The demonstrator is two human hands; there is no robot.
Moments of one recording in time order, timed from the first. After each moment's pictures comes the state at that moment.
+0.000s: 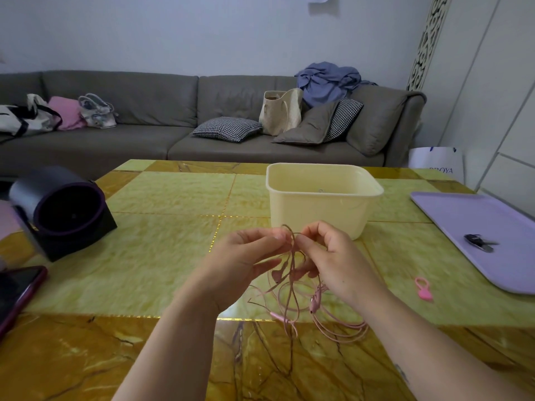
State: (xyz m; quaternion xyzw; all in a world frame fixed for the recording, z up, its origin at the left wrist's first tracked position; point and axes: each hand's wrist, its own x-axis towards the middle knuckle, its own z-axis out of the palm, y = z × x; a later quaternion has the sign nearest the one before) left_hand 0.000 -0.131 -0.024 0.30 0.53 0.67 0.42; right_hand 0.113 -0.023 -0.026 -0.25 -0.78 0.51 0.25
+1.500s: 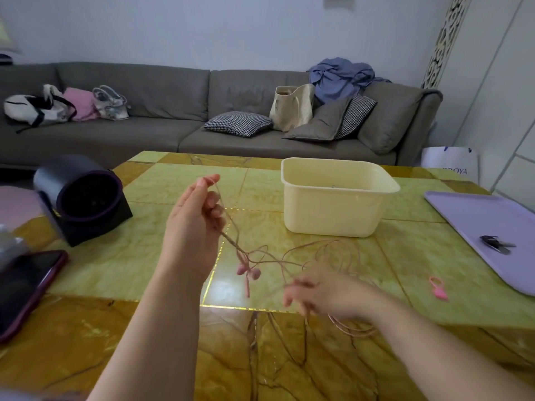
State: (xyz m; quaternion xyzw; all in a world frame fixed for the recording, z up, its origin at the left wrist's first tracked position) left_hand -0.043 -0.155 -0.012 0.16 0.44 0.86 0.19; right_hand 0.104 -0.029 -0.054 -0.18 -0.88 0.43 -0.07
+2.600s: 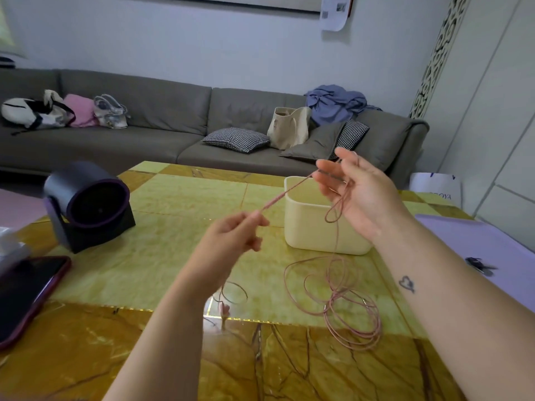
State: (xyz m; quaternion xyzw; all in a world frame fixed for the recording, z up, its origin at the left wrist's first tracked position) left_hand -0.037 -0.165 -0.017 0.34 0.60 0.69 0.22; right_hand 0.065 -0.011 0.059 -0.12 -0.51 0.76 0.38
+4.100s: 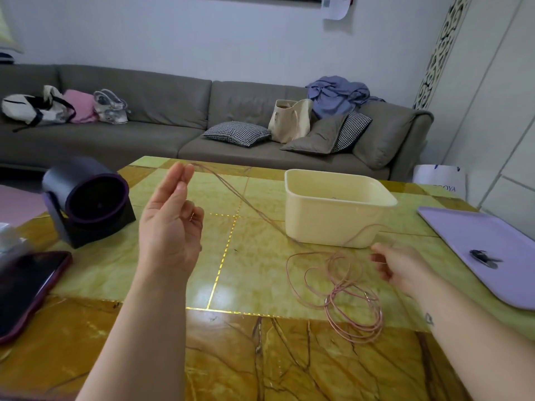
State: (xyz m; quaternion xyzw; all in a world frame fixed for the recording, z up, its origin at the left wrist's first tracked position) left_hand -0.059 -0.185 -0.001 0.12 0.34 0.92 0.11; right_hand 0.119 0.090 -0.072 -0.51 -0.58 0.57 0.27
